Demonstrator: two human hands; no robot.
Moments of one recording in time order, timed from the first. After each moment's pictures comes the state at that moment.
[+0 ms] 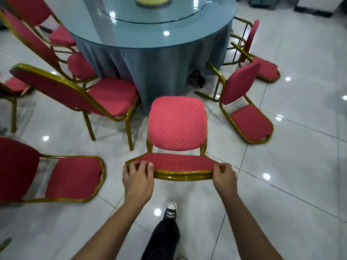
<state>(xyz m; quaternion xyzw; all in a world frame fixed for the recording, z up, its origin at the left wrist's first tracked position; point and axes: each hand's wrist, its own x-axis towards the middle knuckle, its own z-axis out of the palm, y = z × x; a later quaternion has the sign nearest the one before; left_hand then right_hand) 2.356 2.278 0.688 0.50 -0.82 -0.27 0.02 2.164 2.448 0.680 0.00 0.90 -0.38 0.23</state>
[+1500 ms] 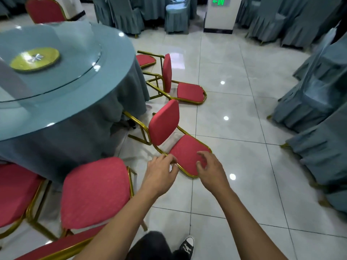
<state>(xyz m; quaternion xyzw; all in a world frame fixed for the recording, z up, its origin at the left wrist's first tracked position) 1.742 2.366 0.800 0.15 -0.95 -0.28 0.00 1.659 2.537 0.772 -0.13 0.91 -0.38 0.10</state>
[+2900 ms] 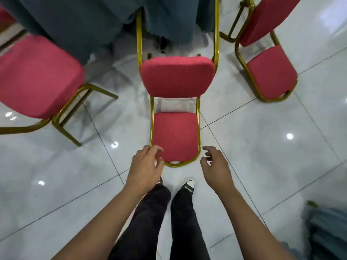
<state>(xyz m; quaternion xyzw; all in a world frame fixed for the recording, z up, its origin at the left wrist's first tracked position) 1.293 2.506 0.574 0.61 -0.69 -0.39 0.01 1.077 2.568 0.552 -0.38 0.82 -0.17 0.41</state>
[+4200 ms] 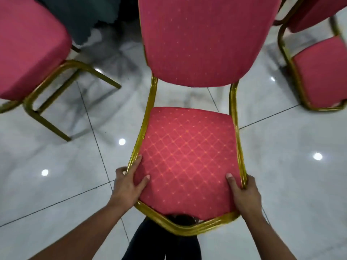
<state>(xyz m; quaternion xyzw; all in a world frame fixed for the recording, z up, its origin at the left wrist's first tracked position) 1.346 2.527 0.307 0.73 -0.50 -0.47 -0.04 1.007 2.581 0.305 -0.20 0.87 -0.16 0.43</state>
